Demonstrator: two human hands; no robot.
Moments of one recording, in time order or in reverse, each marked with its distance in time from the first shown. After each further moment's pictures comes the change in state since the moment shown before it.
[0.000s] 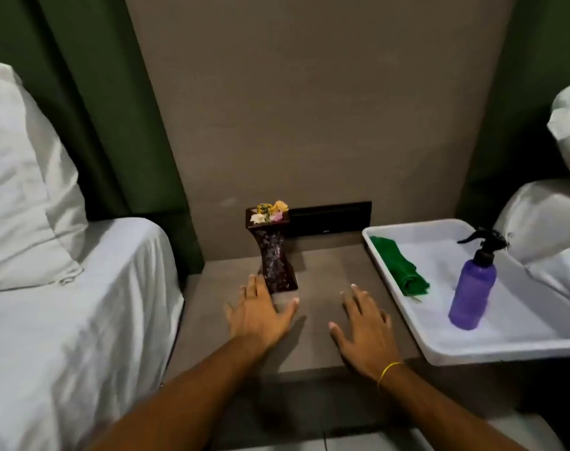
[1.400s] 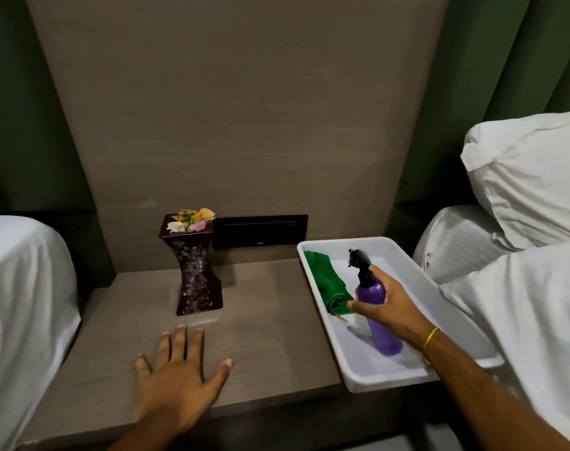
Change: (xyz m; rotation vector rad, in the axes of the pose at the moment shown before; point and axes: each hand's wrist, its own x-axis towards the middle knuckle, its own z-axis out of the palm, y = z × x) left_hand -0.015 -0.006 0.069 0.259 -0.185 0.014; right_hand 0.047 0.154 -0.130 0.714 0.039 0.044
